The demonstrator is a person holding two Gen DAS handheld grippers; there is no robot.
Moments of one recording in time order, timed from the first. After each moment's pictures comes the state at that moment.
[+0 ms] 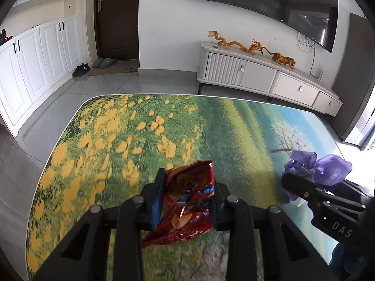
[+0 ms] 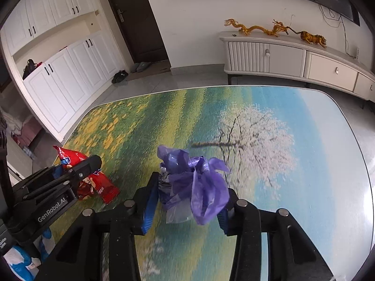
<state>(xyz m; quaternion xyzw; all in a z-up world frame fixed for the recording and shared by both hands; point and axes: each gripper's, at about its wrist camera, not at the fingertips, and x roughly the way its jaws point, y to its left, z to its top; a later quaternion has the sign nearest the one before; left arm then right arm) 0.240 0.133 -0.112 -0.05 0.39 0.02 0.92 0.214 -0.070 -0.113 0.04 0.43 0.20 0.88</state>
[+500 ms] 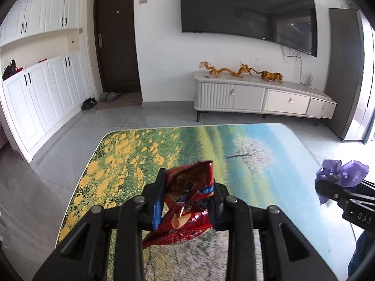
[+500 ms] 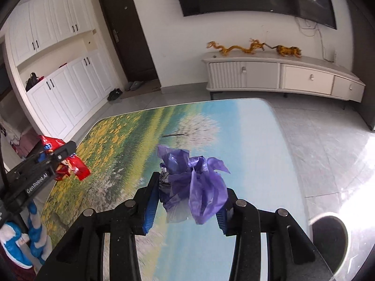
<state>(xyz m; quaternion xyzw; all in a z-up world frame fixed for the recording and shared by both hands) 0.143 0.074 -0.032 0.01 0.30 0.03 0.95 0.106 -0.172 -0.045 0.05 0.38 0.16 0.91</state>
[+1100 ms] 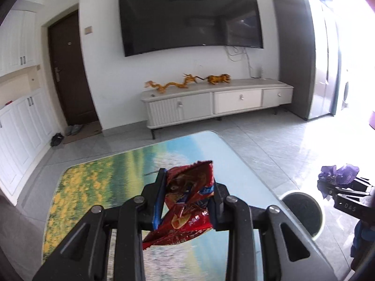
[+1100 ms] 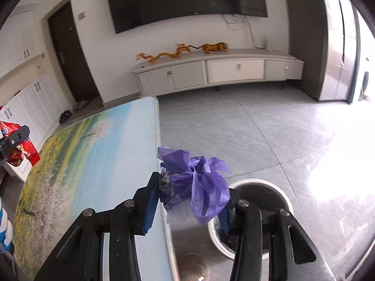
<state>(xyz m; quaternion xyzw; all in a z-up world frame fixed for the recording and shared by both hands) 0.098 -0.077 0.011 0.08 0.27 -0.11 0.95 0.022 -0.345 -0.047 0.09 0.38 -0.01 0.92</state>
